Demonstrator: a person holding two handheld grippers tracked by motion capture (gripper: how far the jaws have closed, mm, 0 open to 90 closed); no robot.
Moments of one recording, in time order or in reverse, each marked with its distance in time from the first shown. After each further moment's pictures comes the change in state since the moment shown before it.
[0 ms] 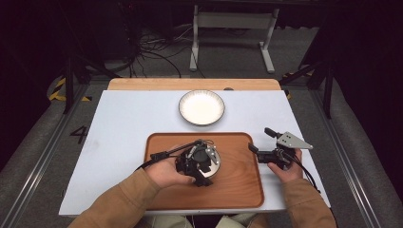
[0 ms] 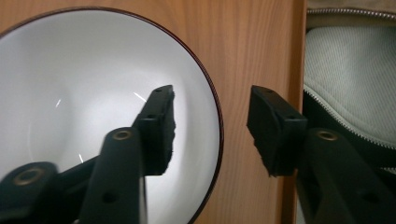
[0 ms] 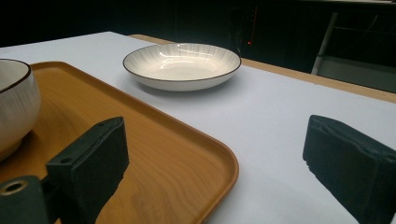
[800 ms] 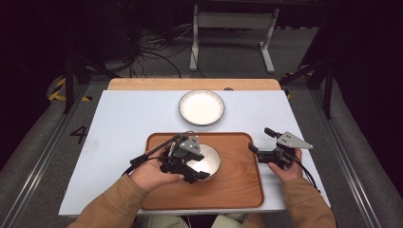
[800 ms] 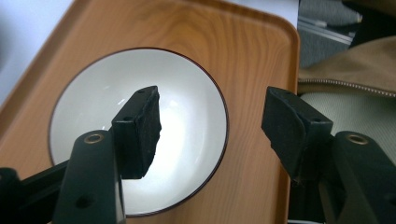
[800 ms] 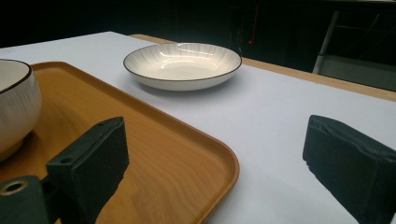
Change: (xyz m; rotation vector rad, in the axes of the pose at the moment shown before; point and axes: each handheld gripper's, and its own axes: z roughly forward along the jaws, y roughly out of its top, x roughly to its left) left arm -0.006 -0.032 -0.037 -0.301 0.095 -0.094; right arm 0.000 0.000 0.000 0.005 0.001 0.005
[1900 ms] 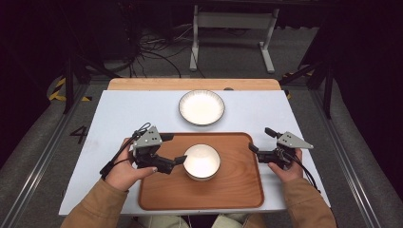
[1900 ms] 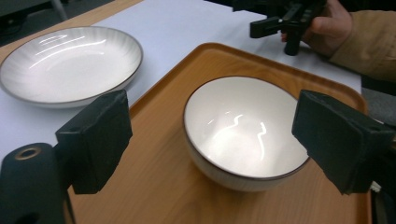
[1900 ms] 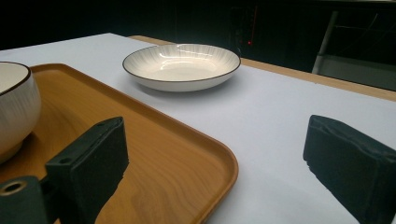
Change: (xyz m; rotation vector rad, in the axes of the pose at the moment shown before) left arm 0.031 -0.071 -0.041 -0.373 0.242 -0.140; right arm -0.001 0.000 0.000 -0.004 -0.002 0.005
